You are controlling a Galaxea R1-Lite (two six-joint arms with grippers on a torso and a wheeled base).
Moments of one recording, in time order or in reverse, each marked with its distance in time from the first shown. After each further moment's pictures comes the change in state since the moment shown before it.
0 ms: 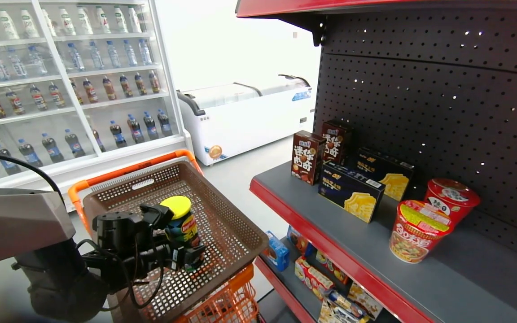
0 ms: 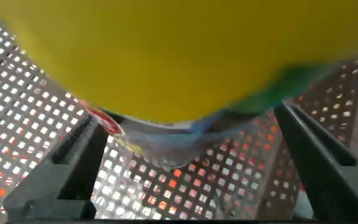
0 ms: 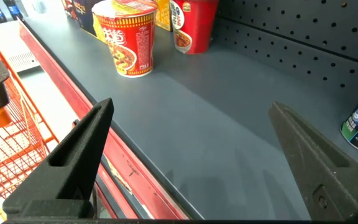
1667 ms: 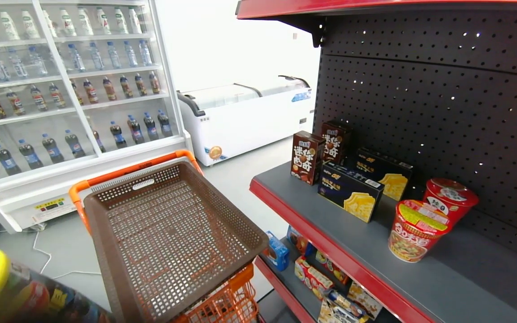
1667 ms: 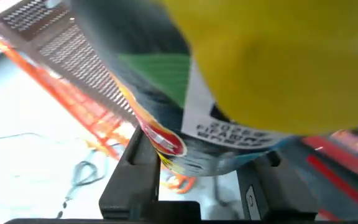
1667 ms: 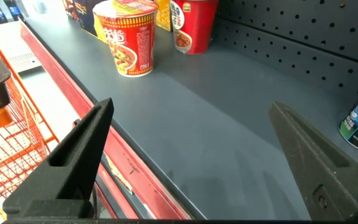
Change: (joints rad) left arm -0.037 -1.601 0.308 1.080 0.192 -0.060; right arm 0.000 0.000 0.000 0.000 0.000 0.000
